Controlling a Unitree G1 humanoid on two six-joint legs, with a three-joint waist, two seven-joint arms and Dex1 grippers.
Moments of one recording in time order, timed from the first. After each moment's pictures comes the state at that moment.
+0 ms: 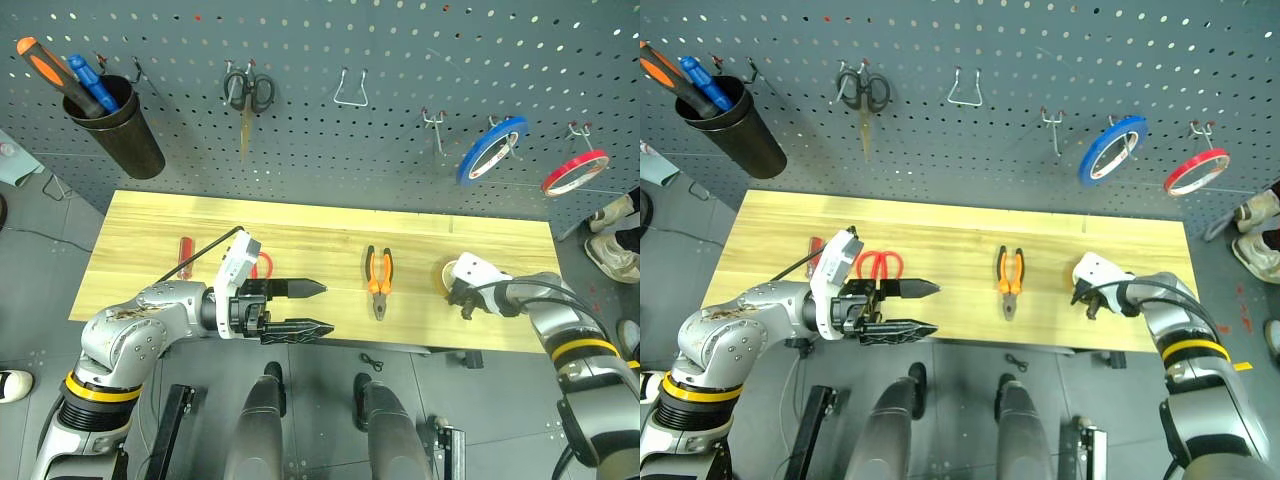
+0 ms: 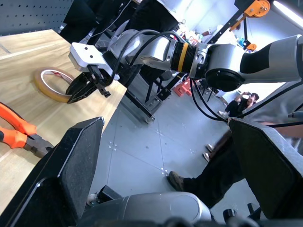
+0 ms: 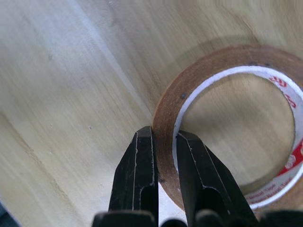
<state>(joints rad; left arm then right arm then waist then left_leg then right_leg) -0.36 0.64 -0.01 -0.36 -0.90 0.85 -1.05 -0.63 -0.72 0.23 0.76 -0.19 0.01 0.87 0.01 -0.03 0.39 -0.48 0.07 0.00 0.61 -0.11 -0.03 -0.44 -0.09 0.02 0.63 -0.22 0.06</state>
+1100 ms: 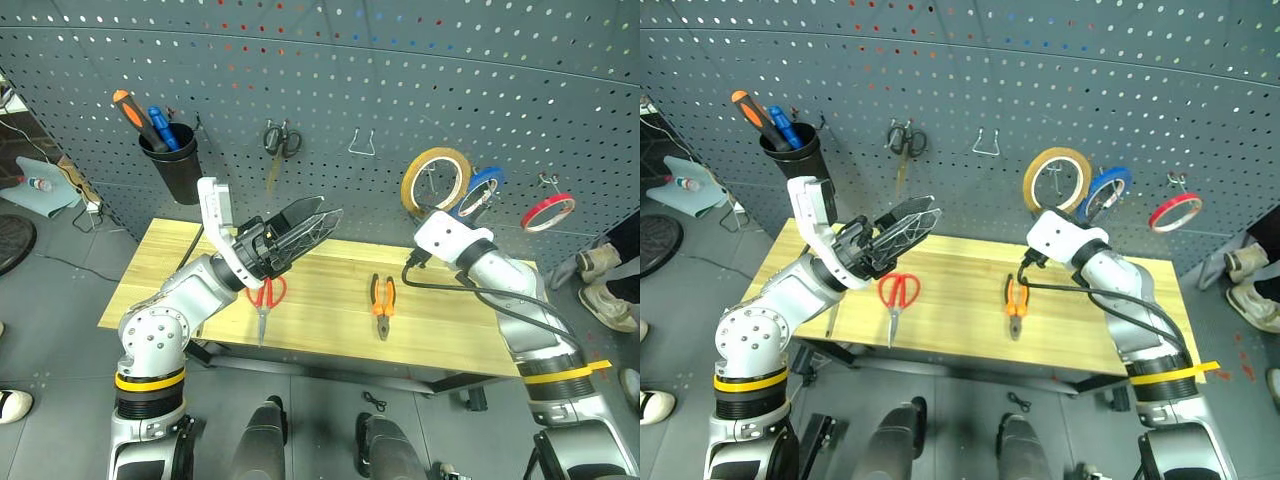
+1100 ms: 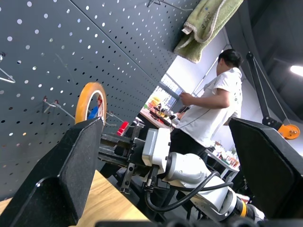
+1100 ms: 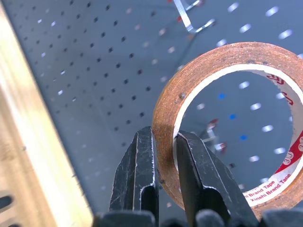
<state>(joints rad) -0.44 0.31 0.17 -0.34 -1.14 0.79 -0.56 -0.49 -0.56 0.09 0.04 -0.33 0.00 0.42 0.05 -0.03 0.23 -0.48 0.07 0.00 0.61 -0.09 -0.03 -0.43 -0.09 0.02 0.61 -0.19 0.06</state>
